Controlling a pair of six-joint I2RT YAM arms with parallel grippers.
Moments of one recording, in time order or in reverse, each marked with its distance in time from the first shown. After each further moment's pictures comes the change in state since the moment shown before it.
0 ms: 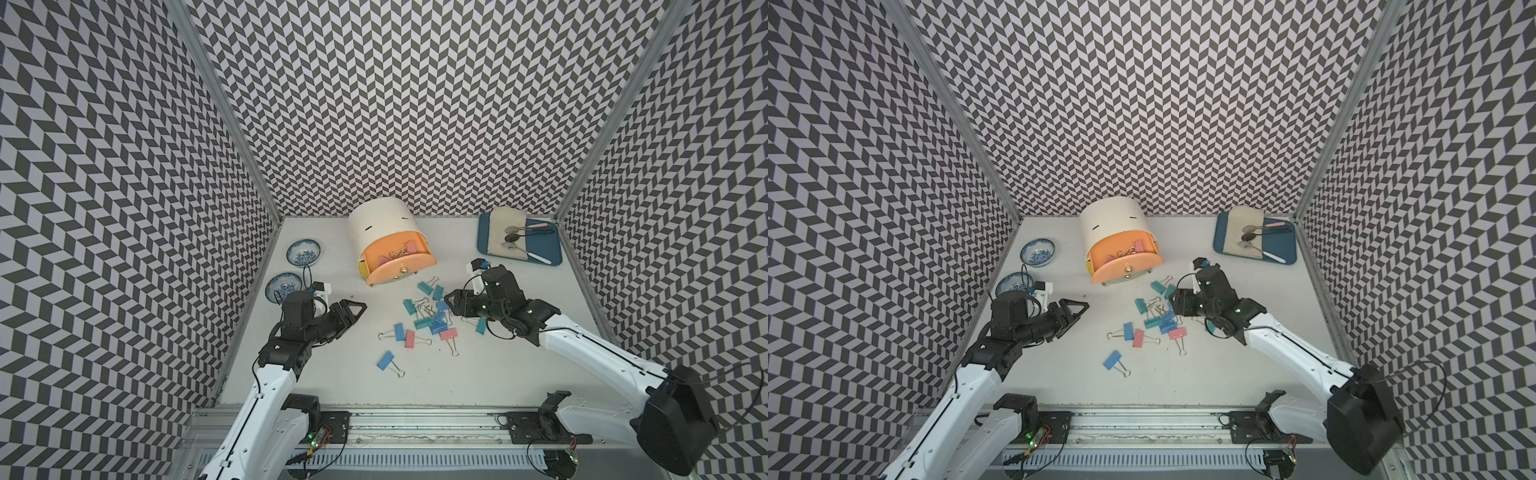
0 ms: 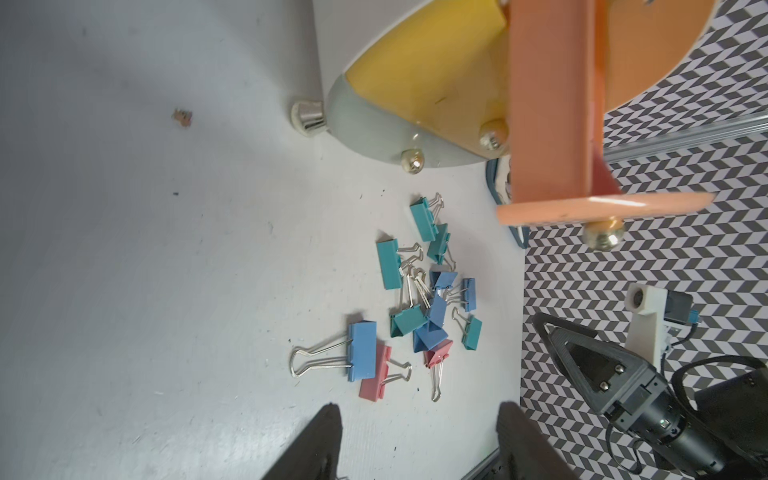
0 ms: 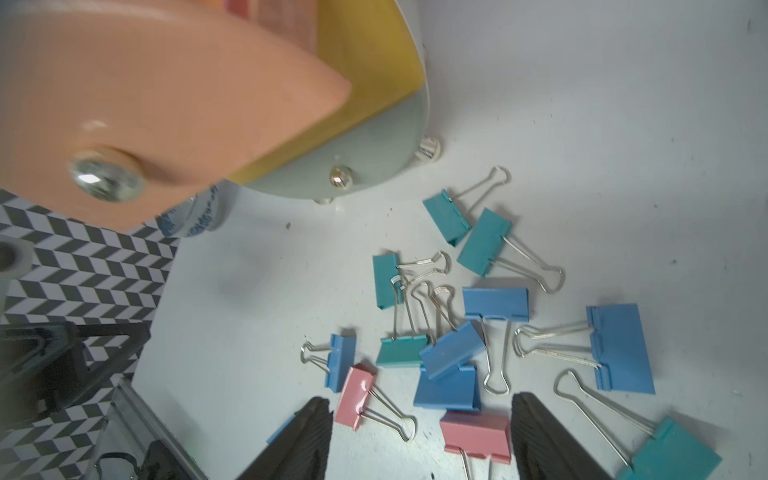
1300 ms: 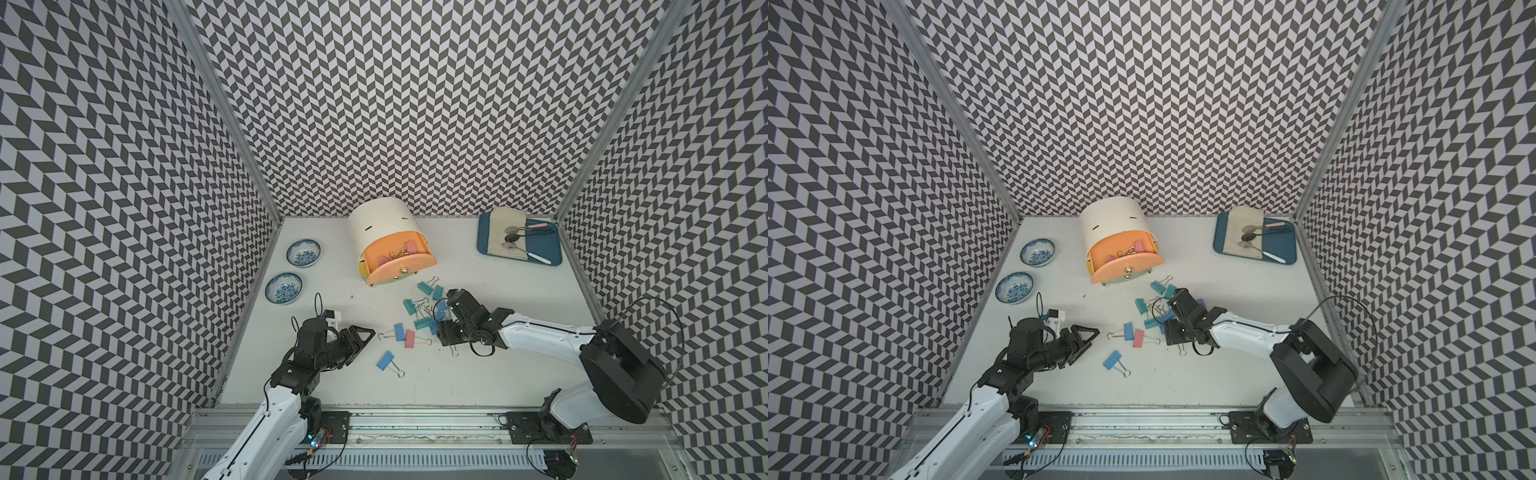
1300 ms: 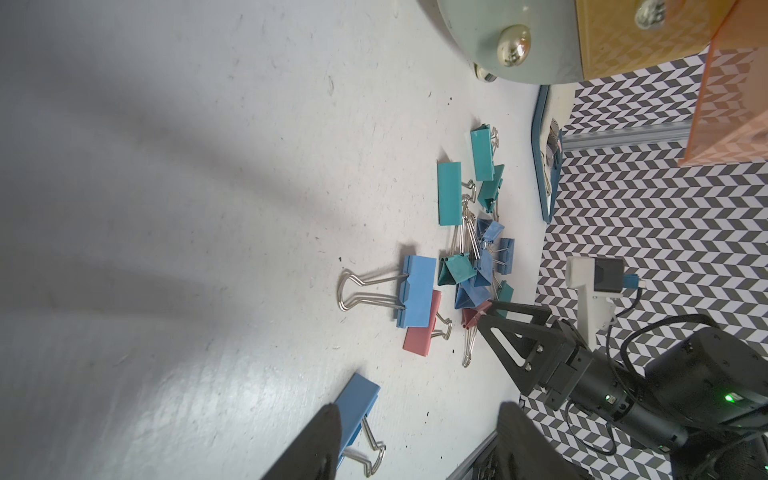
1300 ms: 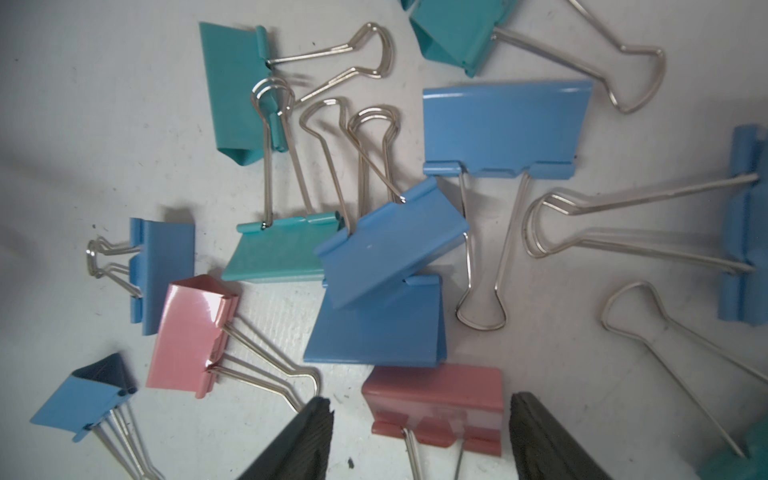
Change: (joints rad) left arm -0.144 -0.110 -0.280 0.171 -0.050 -0.182; right arm 0.166 0.309 -0.015 -0.006 0.135 -0.027
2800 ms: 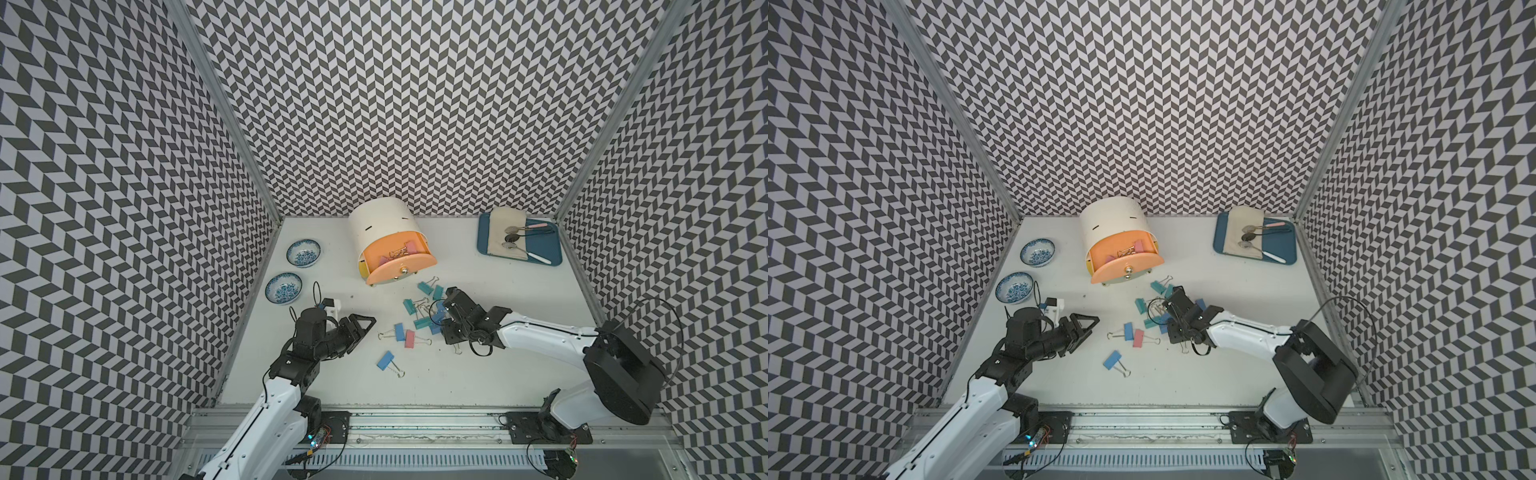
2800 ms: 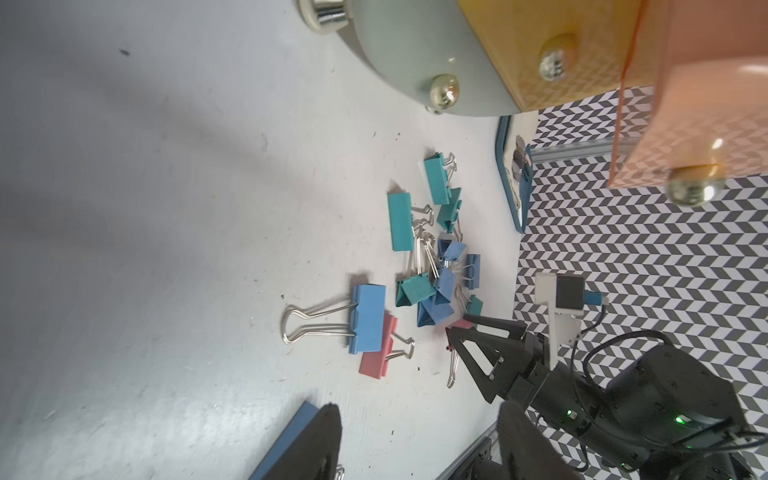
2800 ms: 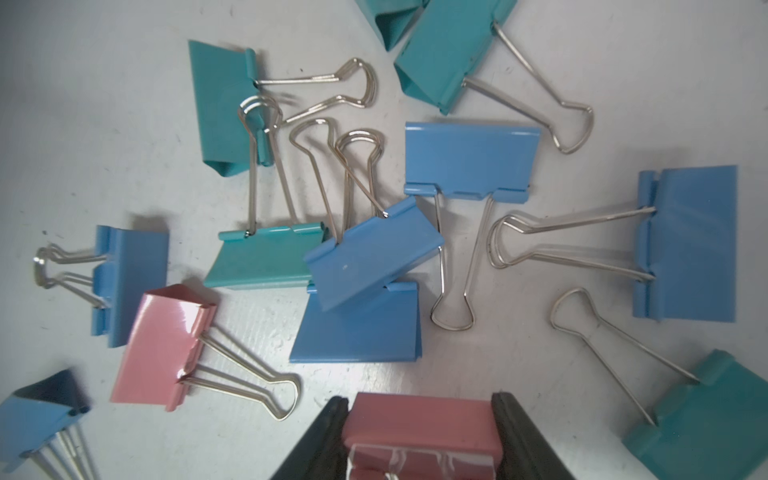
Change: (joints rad) left arm 0.000 0.064 0.127 0.021 -0.003 -0.003; right arm 0.017 -0.038 0.035 -0.084 0.122 -0.016
